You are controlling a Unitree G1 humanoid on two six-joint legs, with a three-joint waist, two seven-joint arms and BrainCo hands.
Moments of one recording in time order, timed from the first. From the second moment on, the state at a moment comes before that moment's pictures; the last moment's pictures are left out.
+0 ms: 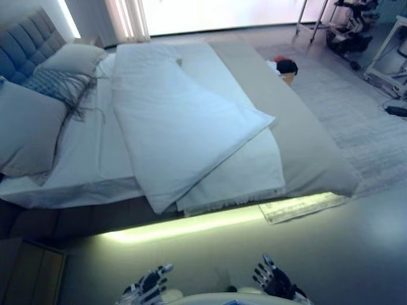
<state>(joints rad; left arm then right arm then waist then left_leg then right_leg) -0.05 0.19 -0.16 1.31 -0.67 -0.14 -0.26 -0.07 -0.18 0.10 1.35 0.91 -0.02 0.37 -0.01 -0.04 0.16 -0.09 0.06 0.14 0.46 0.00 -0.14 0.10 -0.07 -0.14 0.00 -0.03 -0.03</state>
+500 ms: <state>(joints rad) -0.03 0.15 -0.04 1.39 -0.78 -0.14 -0.22 -0.06 -0.23 0.06 1.42 0.88 -0.01 0.37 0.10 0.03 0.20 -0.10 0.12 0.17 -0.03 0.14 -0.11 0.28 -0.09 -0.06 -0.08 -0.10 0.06</state>
